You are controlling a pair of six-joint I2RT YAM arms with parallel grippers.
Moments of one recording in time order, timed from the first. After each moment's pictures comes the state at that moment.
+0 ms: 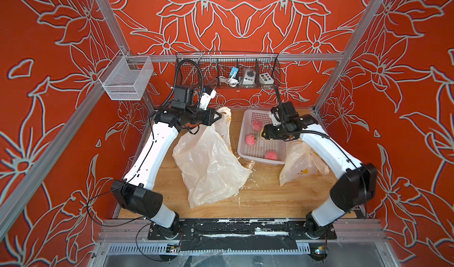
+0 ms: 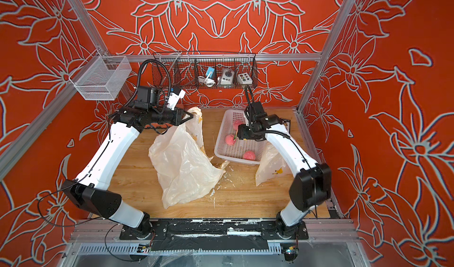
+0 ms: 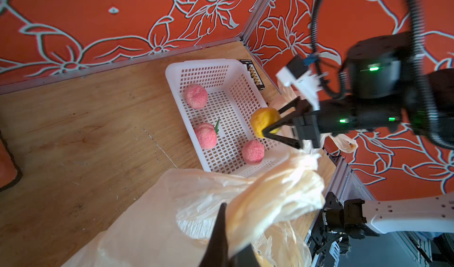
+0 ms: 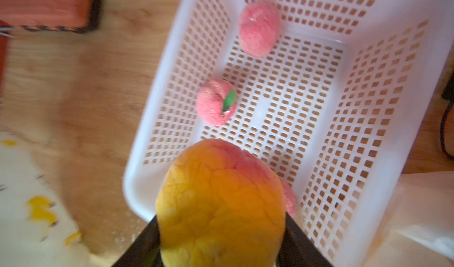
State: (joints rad) left arm -0.22 1.54 1.75 -0.86 0.62 -0.09; right arm 0.39 1.54 1.51 -0.91 -0.21 0.27
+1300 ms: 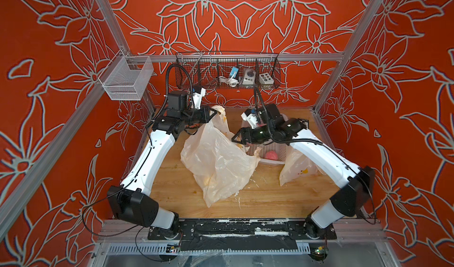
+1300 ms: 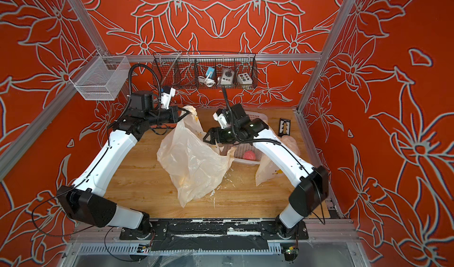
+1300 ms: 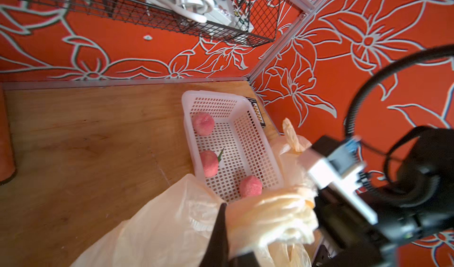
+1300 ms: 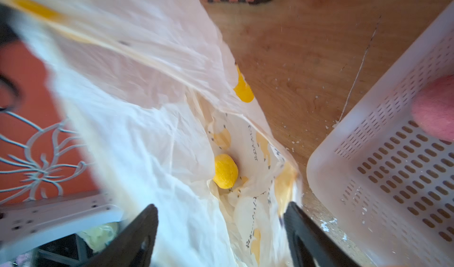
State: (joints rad) left arm -0.16 1.45 1.53 -0.55 0.59 -0.32; right arm 0.57 1.53 1.53 -0.76 -0.56 0.47
